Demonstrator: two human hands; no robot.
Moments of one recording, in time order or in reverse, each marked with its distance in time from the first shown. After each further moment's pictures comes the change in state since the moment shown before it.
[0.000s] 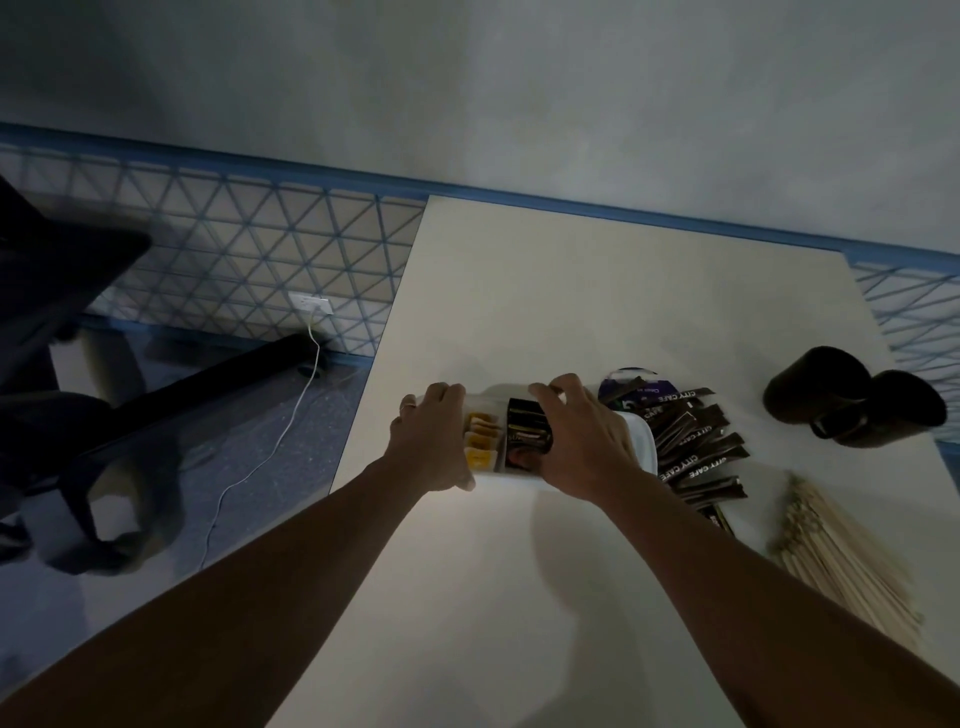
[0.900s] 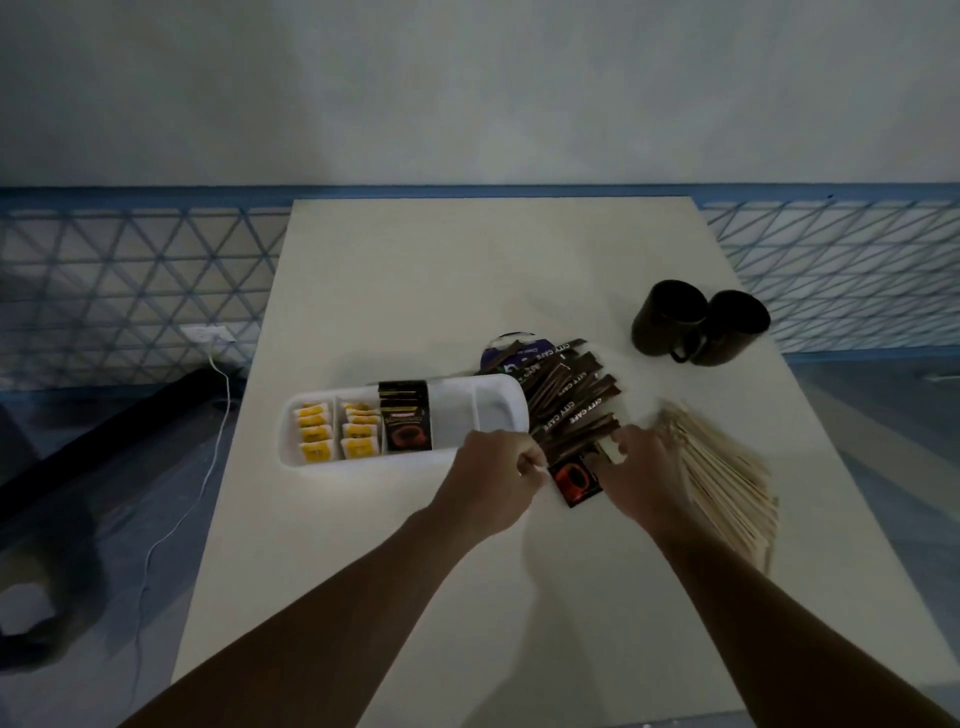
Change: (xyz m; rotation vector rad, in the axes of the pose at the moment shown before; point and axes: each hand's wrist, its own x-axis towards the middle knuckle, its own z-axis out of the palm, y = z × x) left_hand -0.046 0.151 0.083 -0.322 0.009 0.401; right_hand -0.132 0.143 0.014 0.328 0.159 0.733
